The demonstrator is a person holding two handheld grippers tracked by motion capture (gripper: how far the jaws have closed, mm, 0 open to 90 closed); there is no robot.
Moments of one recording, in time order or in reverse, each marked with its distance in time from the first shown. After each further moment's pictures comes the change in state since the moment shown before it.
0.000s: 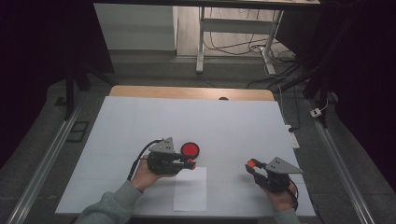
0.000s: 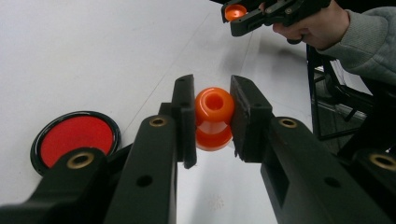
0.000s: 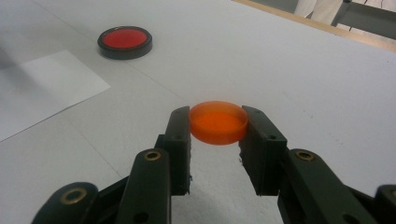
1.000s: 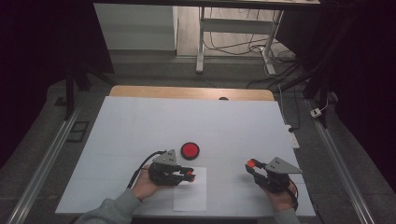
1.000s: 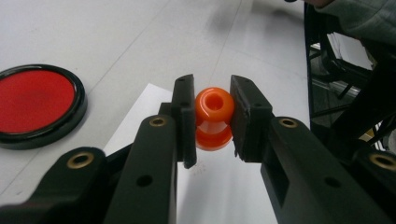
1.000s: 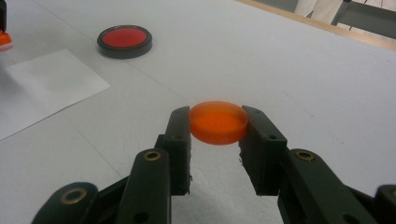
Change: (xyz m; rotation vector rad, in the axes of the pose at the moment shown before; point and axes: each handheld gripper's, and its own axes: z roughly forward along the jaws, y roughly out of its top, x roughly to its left) left arm -0.012 -0.027 0.015 0.088 -0.025 -0.005; right arm 0.000 0.000 0.000 0.004 0.000 -0.001
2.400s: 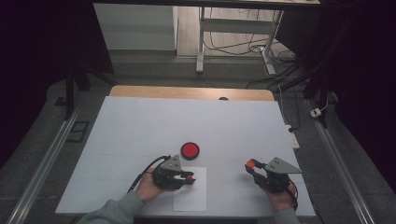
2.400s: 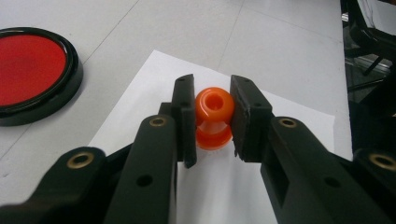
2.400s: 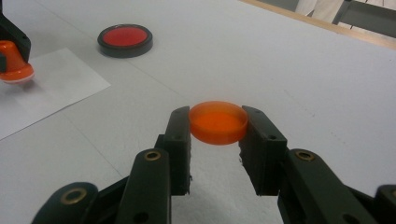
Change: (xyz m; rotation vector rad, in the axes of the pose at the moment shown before) left arm 0.000 -0.011 0.018 0.097 0.056 0.041; right arm 0.000 0.000 0.001 0.002 0.002 0.001
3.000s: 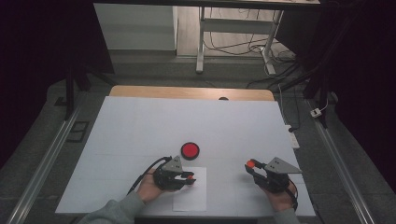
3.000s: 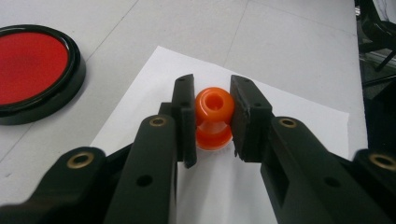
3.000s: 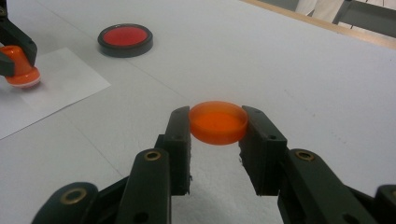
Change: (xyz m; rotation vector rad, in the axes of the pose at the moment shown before) left arm -0.001 -0.002 0.004 0.007 0.027 0.014; right arm 0.000 0.000 0.000 0.001 0.001 -0.001
